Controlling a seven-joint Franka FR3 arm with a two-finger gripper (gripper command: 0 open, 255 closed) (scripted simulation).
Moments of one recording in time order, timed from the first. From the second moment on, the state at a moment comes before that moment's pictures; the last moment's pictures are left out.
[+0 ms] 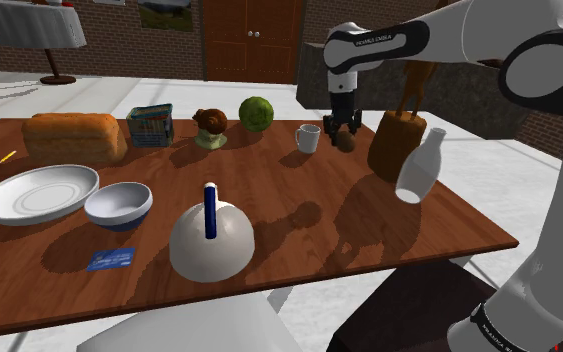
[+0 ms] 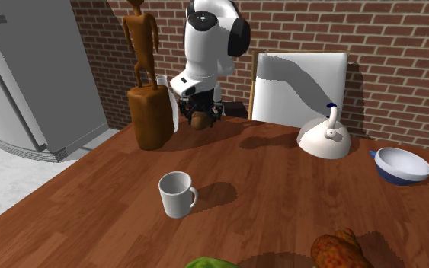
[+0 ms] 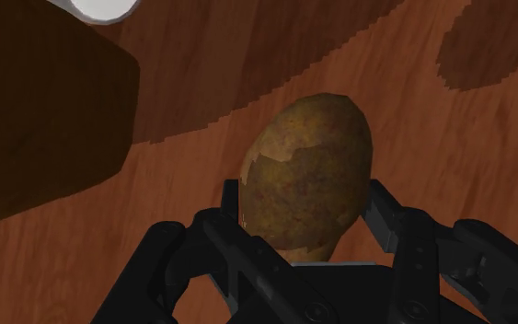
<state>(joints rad) -0.08 0.33 -0.07 -1.53 -0.05 1.58 0.09</state>
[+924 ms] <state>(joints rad) -0.08 0.34 -0.07 -1.33 -0.05 1.39 0.08</state>
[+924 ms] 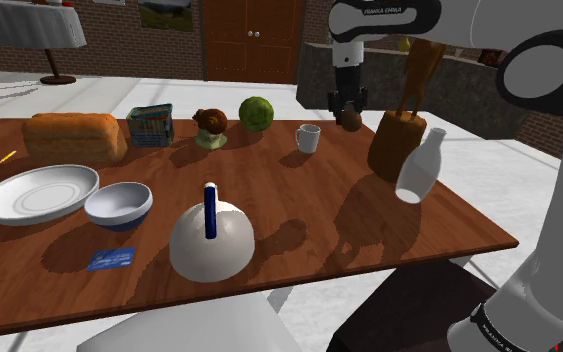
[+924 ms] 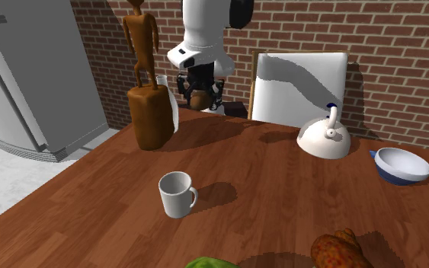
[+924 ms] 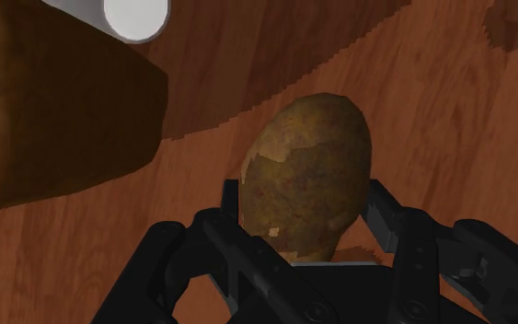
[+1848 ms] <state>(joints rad) -0.01 0.26 -0.03 -1.33 -0.04 1.30 0.18</state>
